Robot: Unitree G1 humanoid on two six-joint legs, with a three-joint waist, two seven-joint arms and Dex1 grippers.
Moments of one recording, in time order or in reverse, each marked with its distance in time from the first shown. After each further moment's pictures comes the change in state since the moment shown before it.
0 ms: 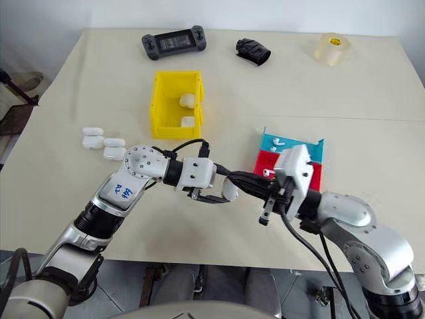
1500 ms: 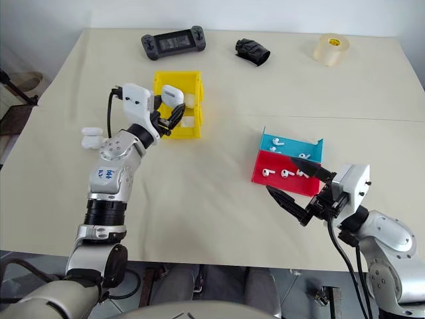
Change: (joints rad) left arm -0.032 -0.236 0.498 0.276 -0.105 0.115 0.841; right arm 0.311 0.067 -0.298 0.180 -0.156 -0.416 0.221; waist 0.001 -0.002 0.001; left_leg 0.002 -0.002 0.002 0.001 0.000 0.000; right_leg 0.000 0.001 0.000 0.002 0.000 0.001
